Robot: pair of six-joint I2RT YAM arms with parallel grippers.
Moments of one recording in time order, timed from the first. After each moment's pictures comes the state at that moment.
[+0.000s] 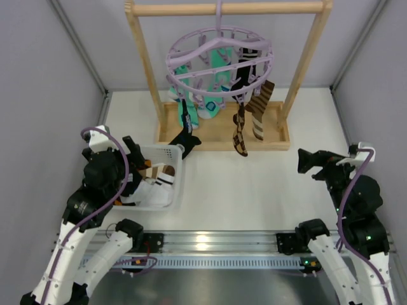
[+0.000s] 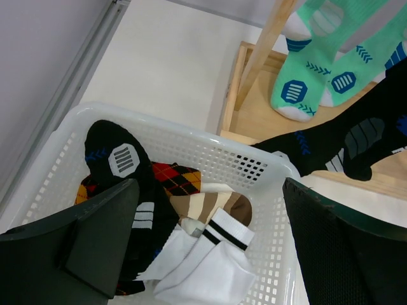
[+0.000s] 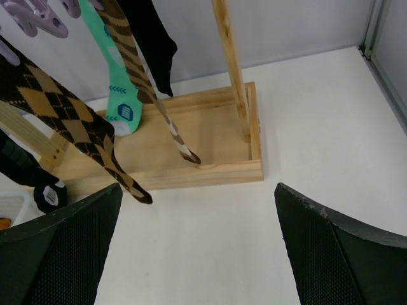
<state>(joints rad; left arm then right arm) -0.40 0.58 0.97 -0.70 -0.53 -0.36 0.24 0.30 0.82 -0.57 0.16 0.28</state>
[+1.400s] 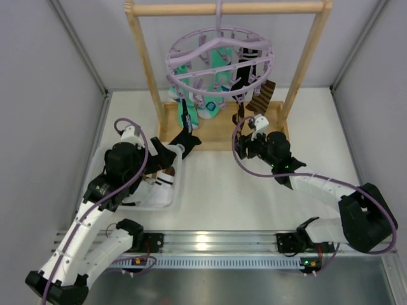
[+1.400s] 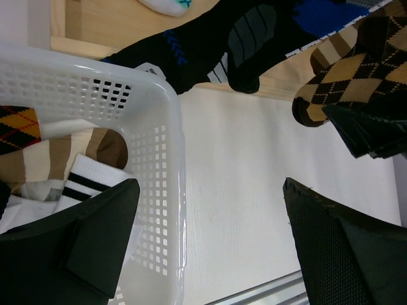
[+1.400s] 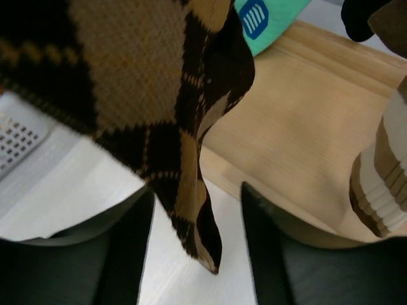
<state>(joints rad) -0.40 0.72 0.84 -0.58 -0.01 -0.63 0.54 1.27 0.62 0.40 -0.12 0.05</state>
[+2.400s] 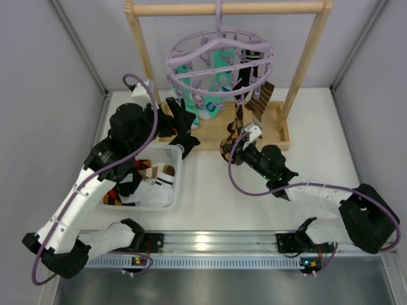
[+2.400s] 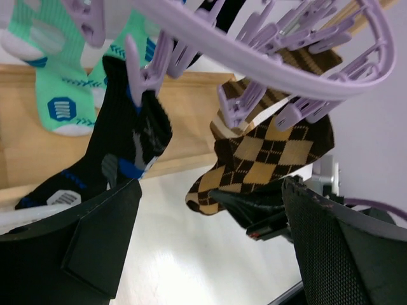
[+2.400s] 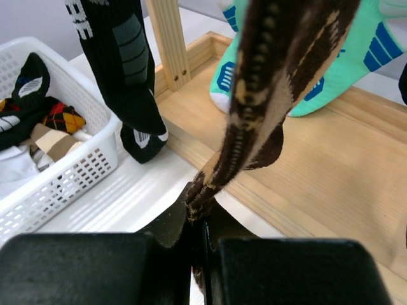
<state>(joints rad) -0.59 1.05 1.35 -0.51 -0.08 -0.55 0.72 1.28 0.54 0.70 -0.04 0.09</state>
